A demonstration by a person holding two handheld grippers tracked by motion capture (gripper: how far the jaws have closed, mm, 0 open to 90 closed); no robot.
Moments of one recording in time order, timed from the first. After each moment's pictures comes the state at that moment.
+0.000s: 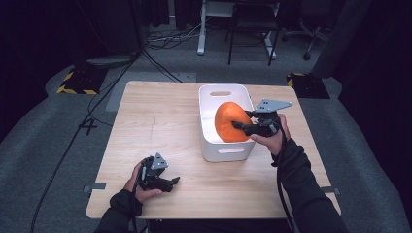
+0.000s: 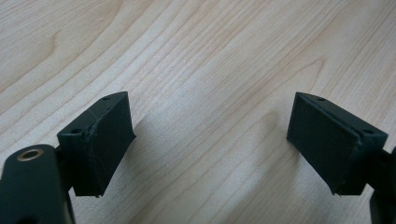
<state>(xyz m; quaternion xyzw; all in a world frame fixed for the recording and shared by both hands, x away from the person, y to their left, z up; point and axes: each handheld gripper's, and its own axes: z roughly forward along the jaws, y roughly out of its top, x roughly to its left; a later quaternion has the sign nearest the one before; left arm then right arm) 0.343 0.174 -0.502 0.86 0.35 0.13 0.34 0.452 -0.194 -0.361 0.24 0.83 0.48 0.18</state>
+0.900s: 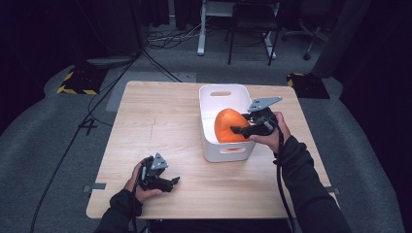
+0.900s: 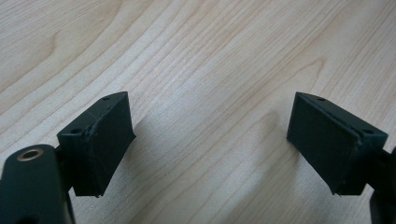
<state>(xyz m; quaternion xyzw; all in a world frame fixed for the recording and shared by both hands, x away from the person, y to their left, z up) 0.343 0.174 -0.502 0.86 0.35 0.13 0.34 0.460 -0.185 -0.358 0.23 0.88 0.39 0.14</state>
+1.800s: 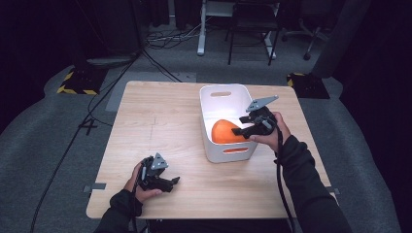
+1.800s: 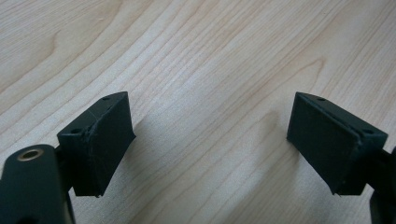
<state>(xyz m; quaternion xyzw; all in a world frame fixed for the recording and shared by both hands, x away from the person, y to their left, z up) 0.343 0.174 -0.503 0.86 0.35 0.13 0.34 0.467 -0.185 -0.364 0.25 0.89 0.36 0.12</state>
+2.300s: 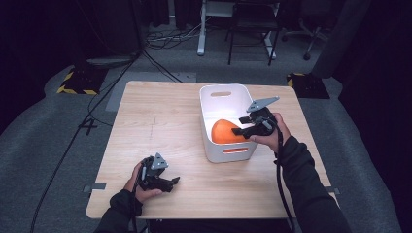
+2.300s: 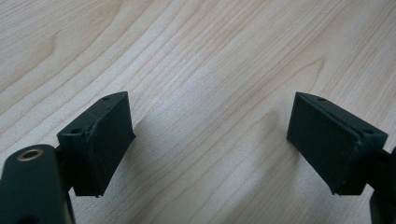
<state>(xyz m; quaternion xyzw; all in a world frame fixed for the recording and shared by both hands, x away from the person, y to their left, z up) 0.343 0.174 -0.502 0.86 0.35 0.13 0.34 0.466 -0.186 -0.366 0.25 0.89 0.37 0.12</state>
